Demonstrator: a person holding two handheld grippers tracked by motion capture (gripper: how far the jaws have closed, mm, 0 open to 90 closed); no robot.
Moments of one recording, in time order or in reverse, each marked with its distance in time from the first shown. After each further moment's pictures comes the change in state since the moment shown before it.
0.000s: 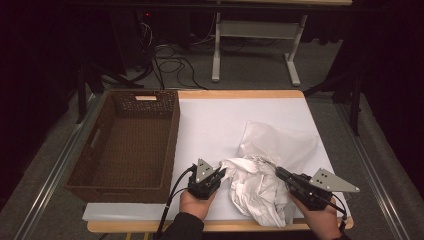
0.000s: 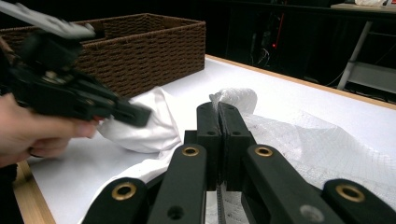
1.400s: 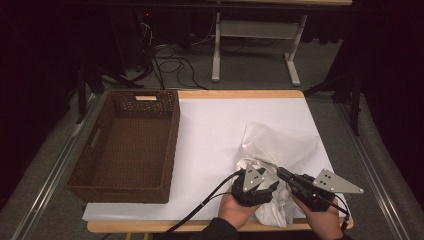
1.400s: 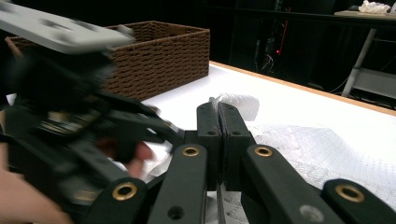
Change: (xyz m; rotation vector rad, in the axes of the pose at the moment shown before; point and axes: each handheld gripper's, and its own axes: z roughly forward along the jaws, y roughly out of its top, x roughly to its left) left arm -0.090 0.023 0.049 -0.065 -0.190 0.125; right arm -0.001 0.002 -0.006 -0.024 0.016 -0.003
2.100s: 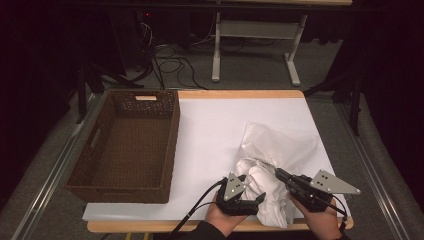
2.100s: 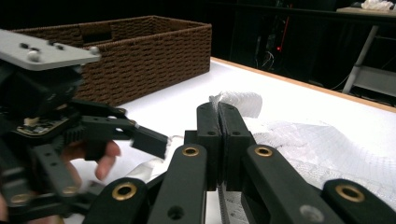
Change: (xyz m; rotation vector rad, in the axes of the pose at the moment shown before) left arm 0.011 -0.030 -0.021 0.037 -0.005 -0.089; right arm 0.003 -0.002 0.004 0.012 0.003 -0.010
